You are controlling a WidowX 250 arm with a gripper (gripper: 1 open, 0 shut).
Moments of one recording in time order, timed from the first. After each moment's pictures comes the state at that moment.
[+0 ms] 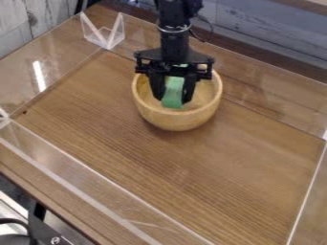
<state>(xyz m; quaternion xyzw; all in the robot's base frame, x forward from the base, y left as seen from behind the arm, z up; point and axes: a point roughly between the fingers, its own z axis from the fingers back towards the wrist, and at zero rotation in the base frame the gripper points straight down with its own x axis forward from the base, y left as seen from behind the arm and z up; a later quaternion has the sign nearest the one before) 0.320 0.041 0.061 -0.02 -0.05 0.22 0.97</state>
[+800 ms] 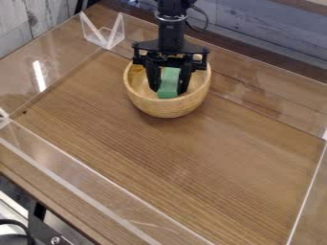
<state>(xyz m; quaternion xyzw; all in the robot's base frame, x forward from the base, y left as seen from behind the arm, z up) 0.334 0.056 0.059 -0.01 -0.03 0.23 0.97</state>
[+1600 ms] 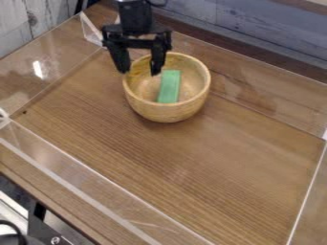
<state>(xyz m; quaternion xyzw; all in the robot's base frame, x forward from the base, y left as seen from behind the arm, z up) 0.323 0.112 0.080 -0.05 -0.04 0.18 0.98</state>
